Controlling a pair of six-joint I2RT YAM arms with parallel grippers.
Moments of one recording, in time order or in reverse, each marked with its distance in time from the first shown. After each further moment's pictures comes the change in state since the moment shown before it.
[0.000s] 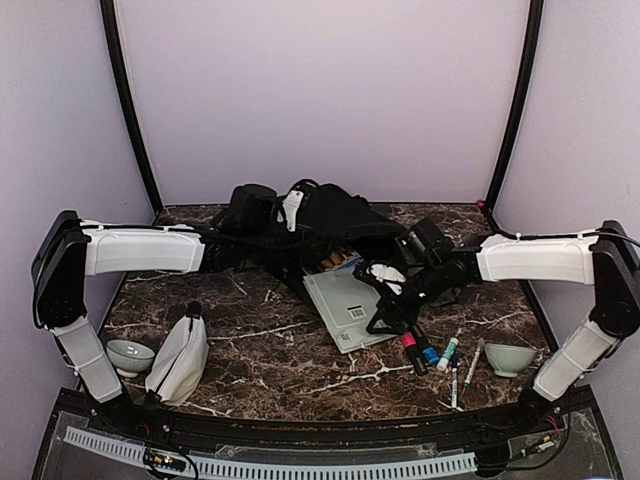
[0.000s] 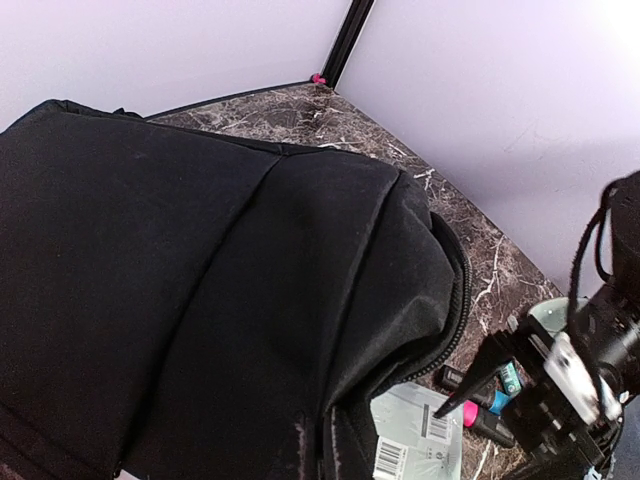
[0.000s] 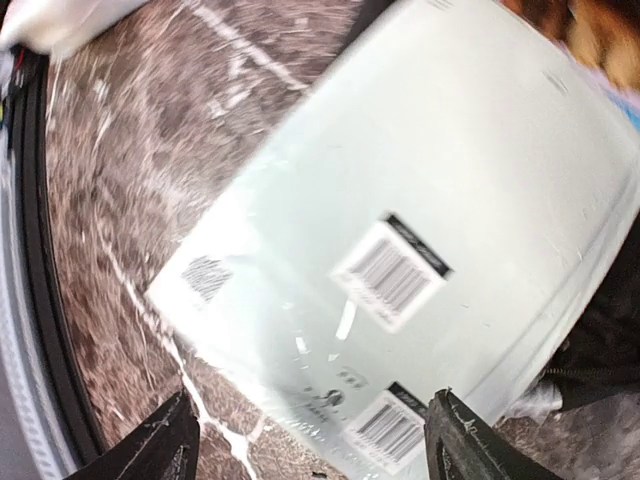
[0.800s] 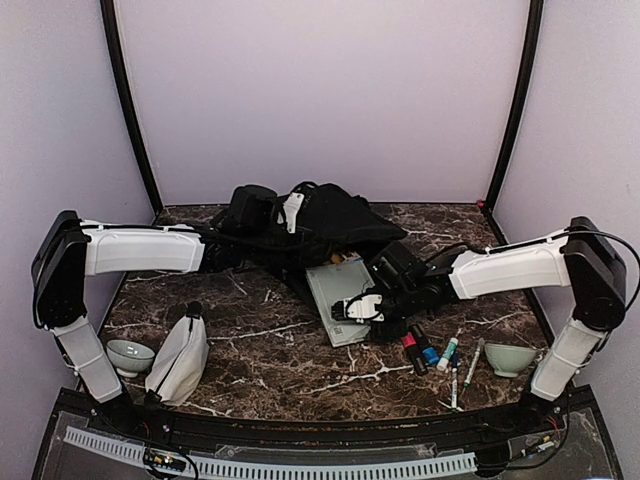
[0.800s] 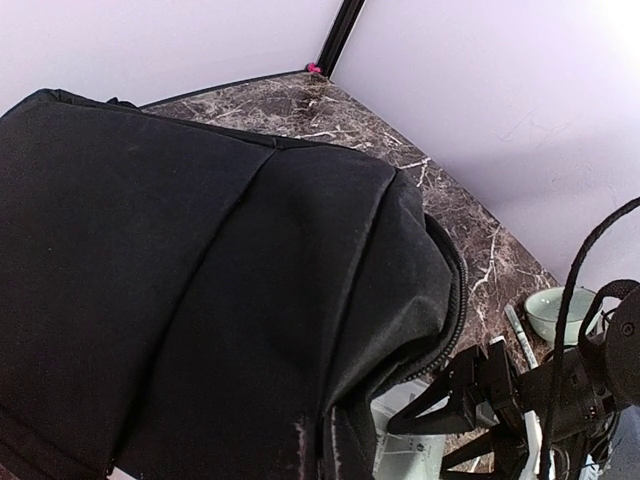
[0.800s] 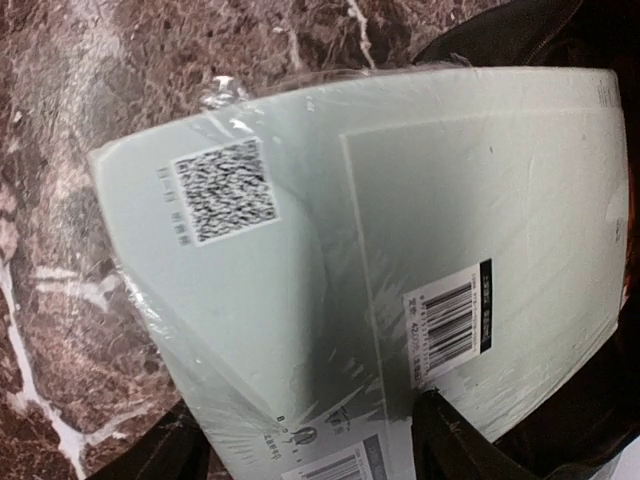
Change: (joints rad) left arm 0.001 0.000 0.000 -0.022 0.022 0.000; right arm 0.179 0.085 -0.019 0.103 0.397 -0.544
